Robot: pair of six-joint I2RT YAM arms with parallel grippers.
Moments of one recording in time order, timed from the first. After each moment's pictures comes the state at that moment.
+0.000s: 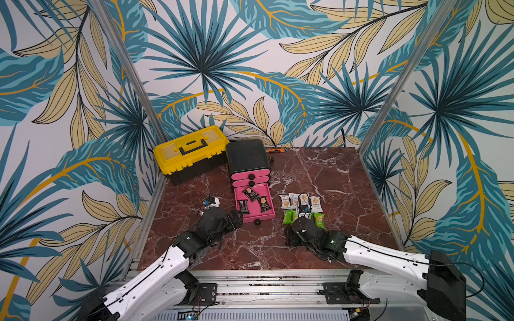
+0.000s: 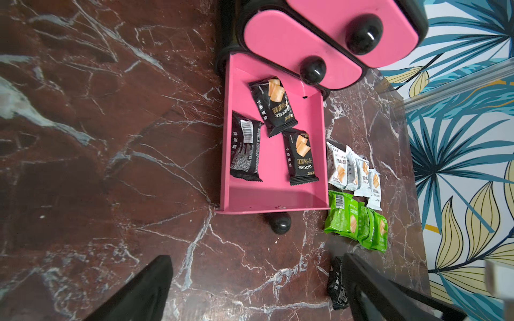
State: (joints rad) left arm -0.57 0.86 0.53 -0.35 -0.10 -0.95; right arm 0.94 1.13 0.63 -0.38 0.33 0.83
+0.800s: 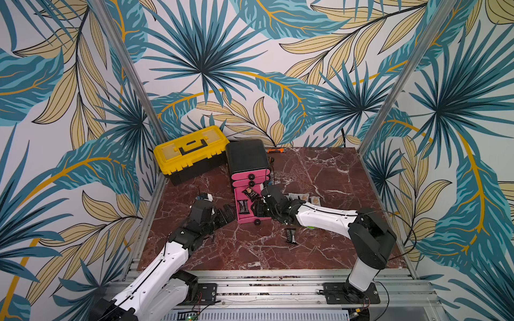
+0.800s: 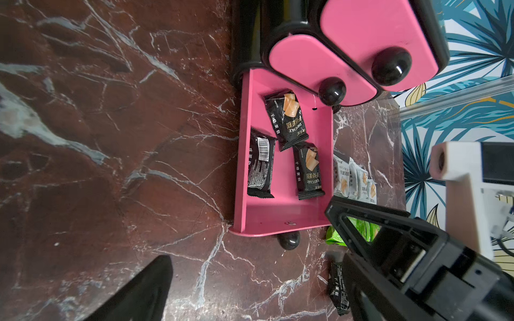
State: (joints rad) left arm -0.34 0.90 0.51 -0.29 0.14 -0.85; right arm 0.83 1.79 1.14 -0.11 0.05 0.72
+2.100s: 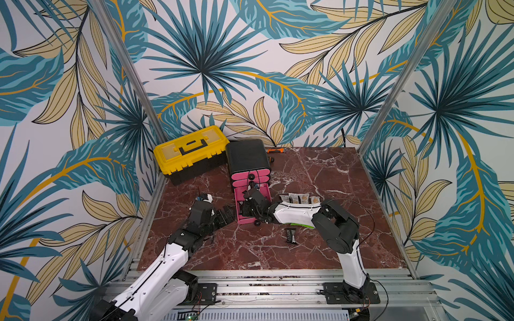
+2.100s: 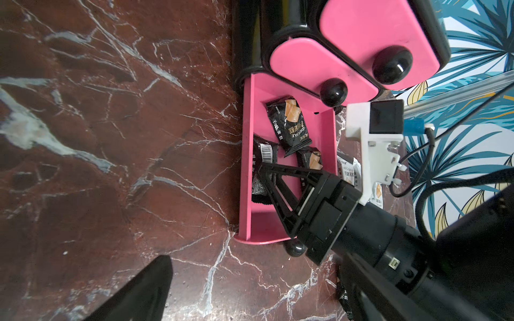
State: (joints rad) left arm -0.34 0.88 0.49 -0.27 0.12 -0.81; right arm 0.87 2.10 1.35 -0.04 0.14 0.77
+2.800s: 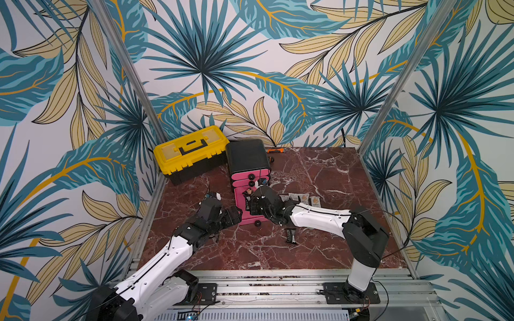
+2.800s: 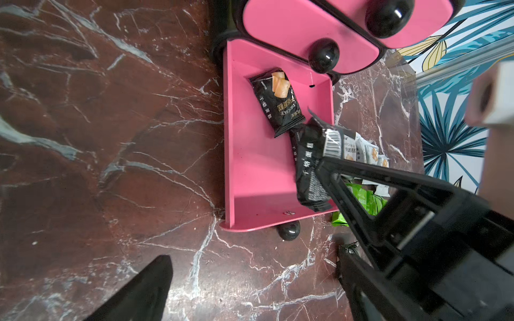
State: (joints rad) left arm -0.46 0.97 0.59 -0.36 0.07 -0.82; right arm 0.88 1.79 1.18 -0.07 0.16 0.70
